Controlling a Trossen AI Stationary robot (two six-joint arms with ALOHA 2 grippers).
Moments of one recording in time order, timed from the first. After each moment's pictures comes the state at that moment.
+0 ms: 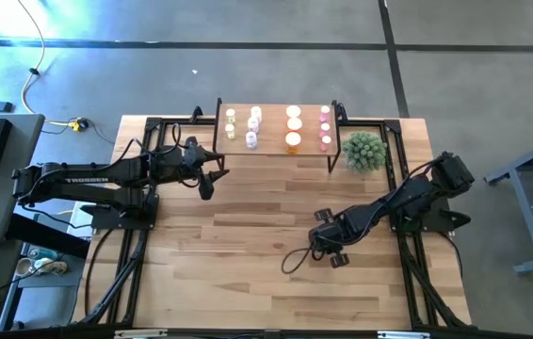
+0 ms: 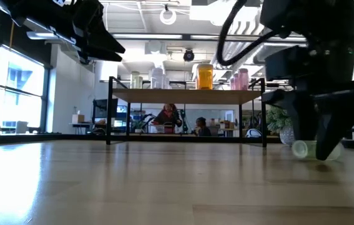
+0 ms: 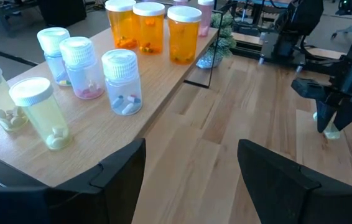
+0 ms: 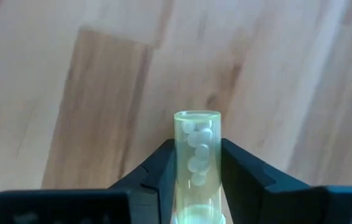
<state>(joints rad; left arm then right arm) 0.31 0.85 0.53 -0.06 -0.19 -0.10 0.36 1.64 0.84 -0.49 0.04 0.05</state>
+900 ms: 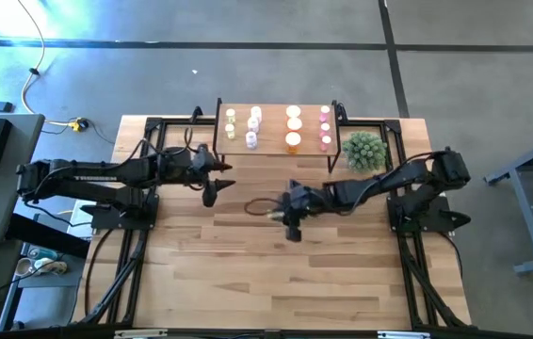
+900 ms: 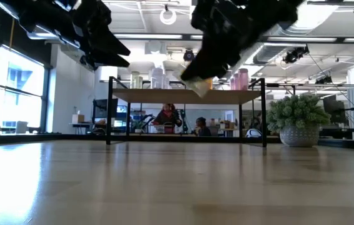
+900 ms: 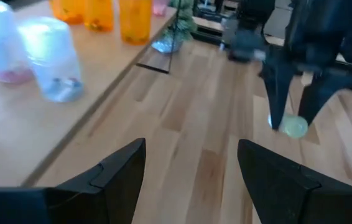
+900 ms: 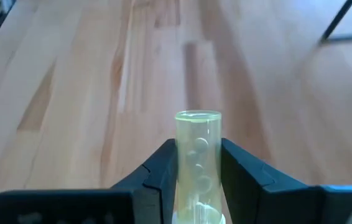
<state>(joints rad) 0.31 0.94 0.53 0.00 -0.02 -0.15 0.13 1.64 0.98 -0.01 0.06 0.13</state>
